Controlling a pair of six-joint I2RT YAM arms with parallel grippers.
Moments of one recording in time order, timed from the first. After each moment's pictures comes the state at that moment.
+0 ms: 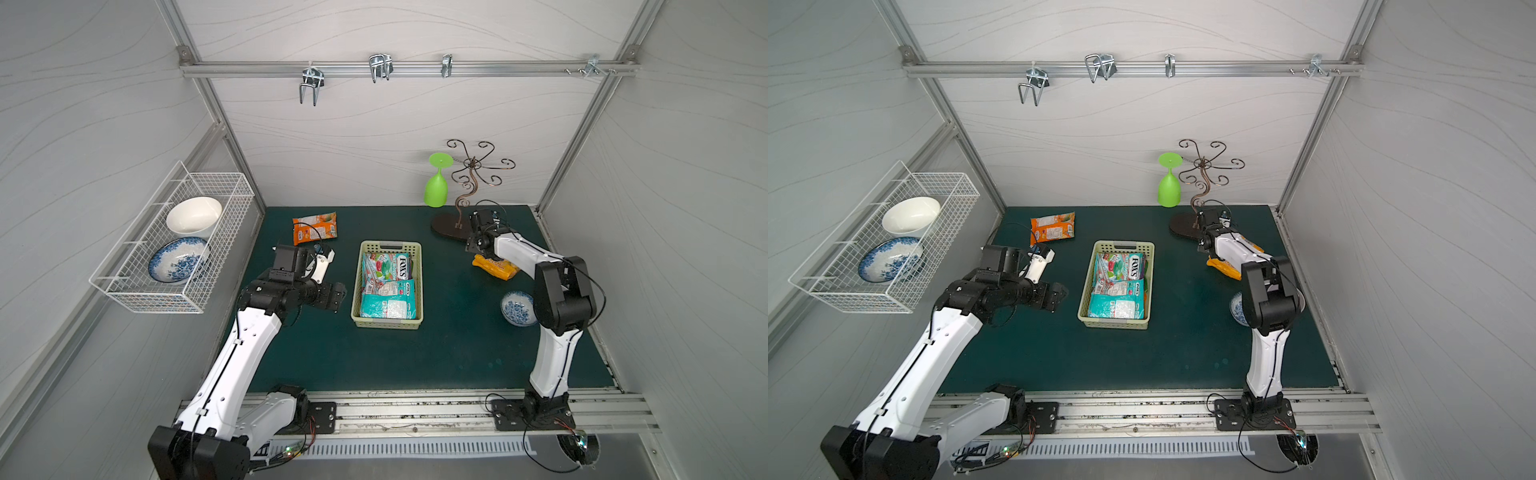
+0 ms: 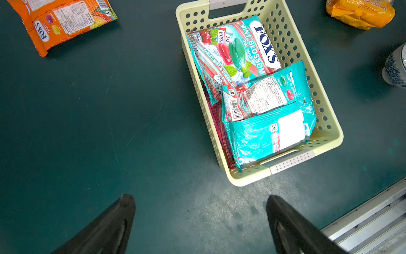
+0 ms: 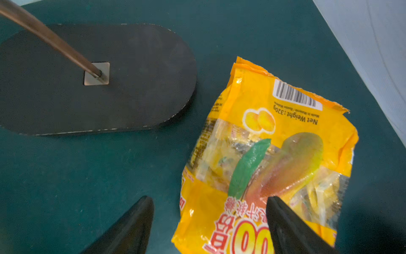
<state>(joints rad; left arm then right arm) -0.15 1.04 1.03 -0.94 0.21 0.10 0.28 2.01 1.49 -0.49 0.43 0.47</state>
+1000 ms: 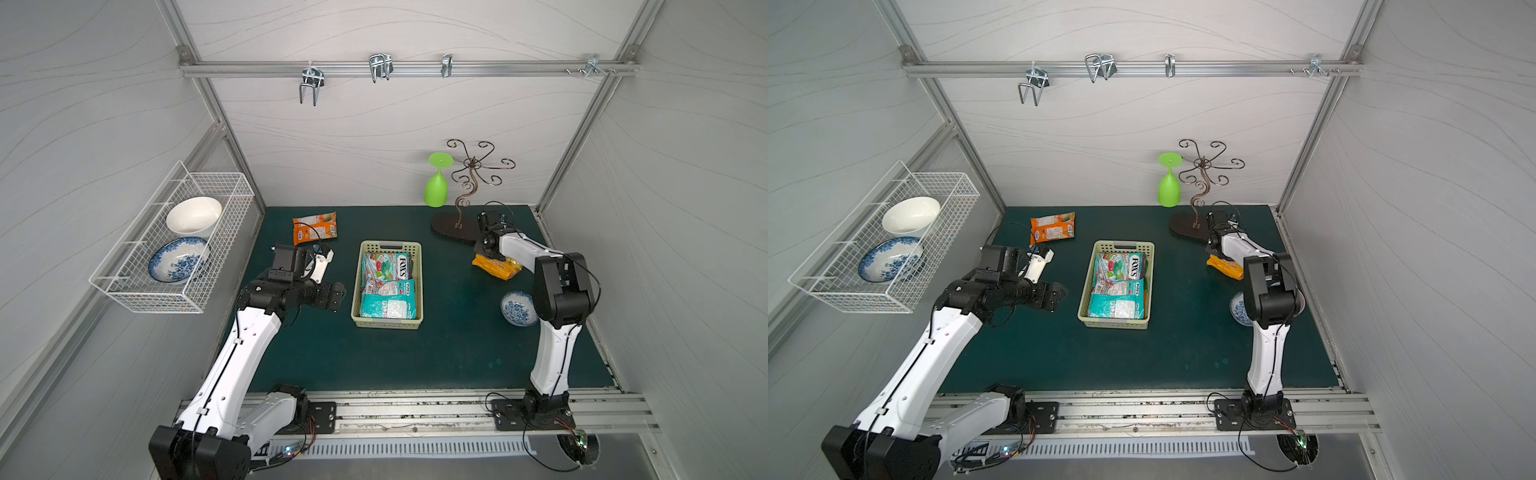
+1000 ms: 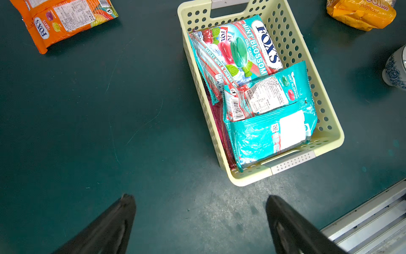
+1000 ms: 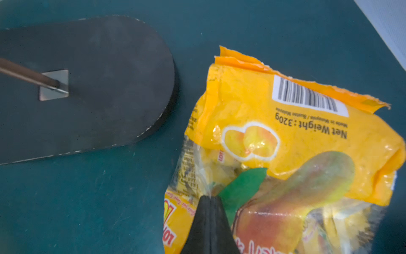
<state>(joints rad) -0.14 1.04 1.03 -0.94 0.22 0.10 0.21 2.02 1.46 -0.46 0.34 0.51</state>
